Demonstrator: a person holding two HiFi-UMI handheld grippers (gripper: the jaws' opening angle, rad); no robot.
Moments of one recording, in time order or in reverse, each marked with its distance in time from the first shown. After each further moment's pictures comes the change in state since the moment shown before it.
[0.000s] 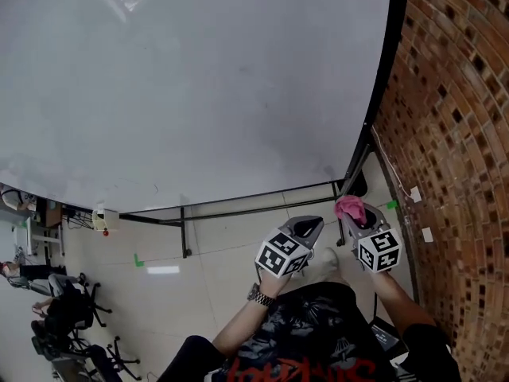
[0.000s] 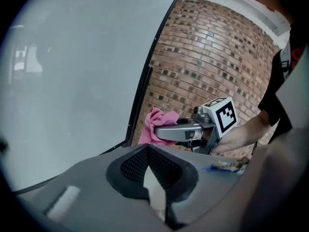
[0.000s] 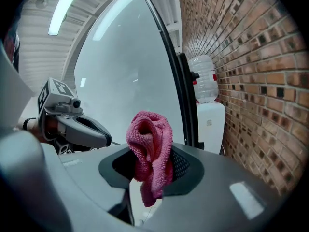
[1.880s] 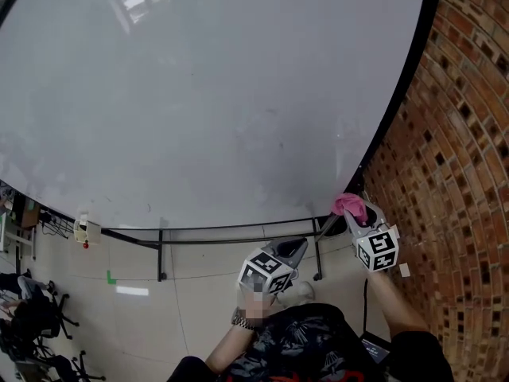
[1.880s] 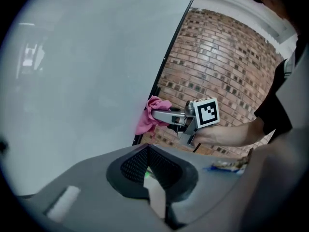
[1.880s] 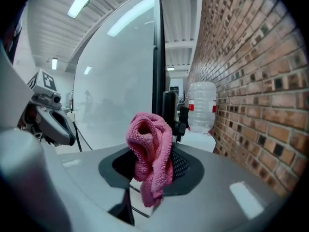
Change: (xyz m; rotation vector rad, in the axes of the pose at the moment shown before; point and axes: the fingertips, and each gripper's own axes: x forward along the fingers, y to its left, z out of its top) left arm -0.040 0.013 0.043 -0.039 -0.125 0.007; right arm 0.017 -0.041 0.103 -0.274 -0.103 -0.110
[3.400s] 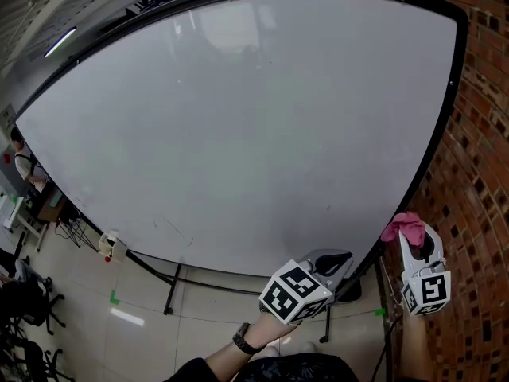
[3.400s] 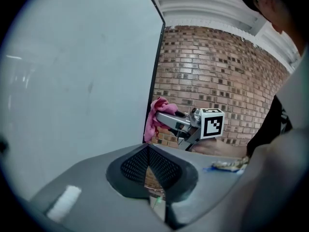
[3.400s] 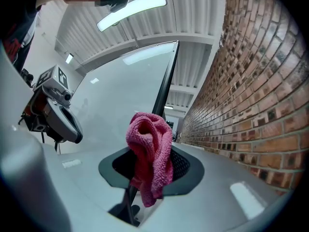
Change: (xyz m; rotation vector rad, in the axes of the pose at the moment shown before) left arm -0.086 -0.061 0.192 0.233 -0.194 -0.008; right arm -0.092 0.001 0.254 -0.266 -0.401 -0.132
